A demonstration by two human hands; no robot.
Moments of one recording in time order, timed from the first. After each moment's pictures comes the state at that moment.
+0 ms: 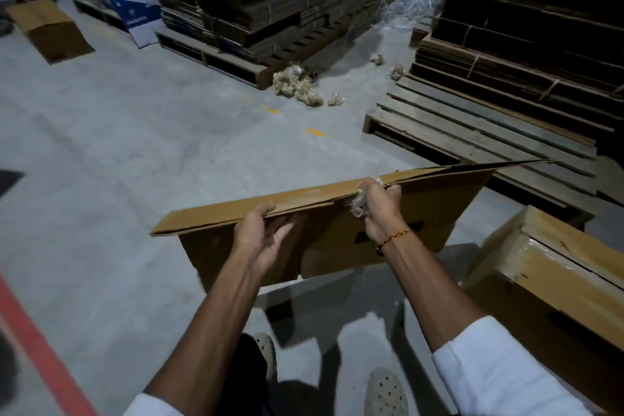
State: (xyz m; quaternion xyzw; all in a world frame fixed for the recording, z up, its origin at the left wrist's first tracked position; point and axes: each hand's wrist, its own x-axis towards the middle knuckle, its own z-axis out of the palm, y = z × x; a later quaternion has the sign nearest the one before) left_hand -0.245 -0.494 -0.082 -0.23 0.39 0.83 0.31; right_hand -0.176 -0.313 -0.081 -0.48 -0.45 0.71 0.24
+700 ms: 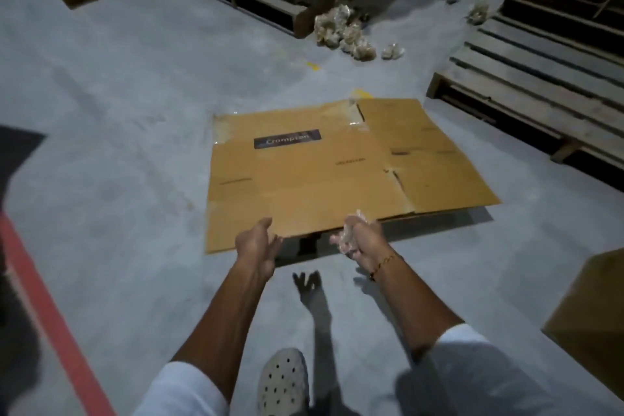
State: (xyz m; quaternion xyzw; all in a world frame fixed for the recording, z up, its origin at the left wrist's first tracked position) left_hand -0.392 -0.496 -0.266 -0.38 0.56 0.70 0.23; right_hand -0.313 -0.331 -0.298 -0.50 -0.42 0.75 -0.01
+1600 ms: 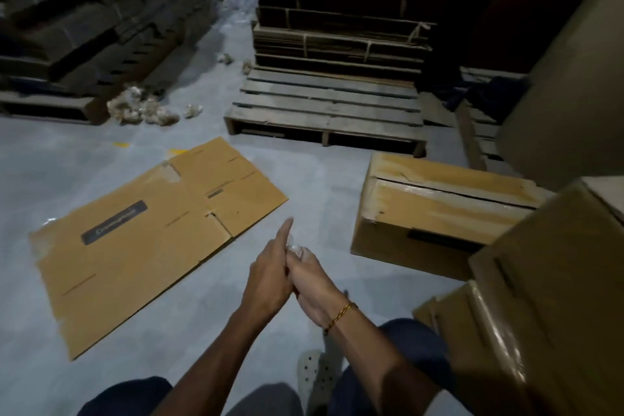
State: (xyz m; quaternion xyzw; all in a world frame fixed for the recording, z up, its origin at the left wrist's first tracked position) left_hand -0.058 -0.347 -0.157 0.51 0.77 0.32 0.23; right_hand 0.024 -0.295 -0.151 -0.47 -0.47 0.73 0.13
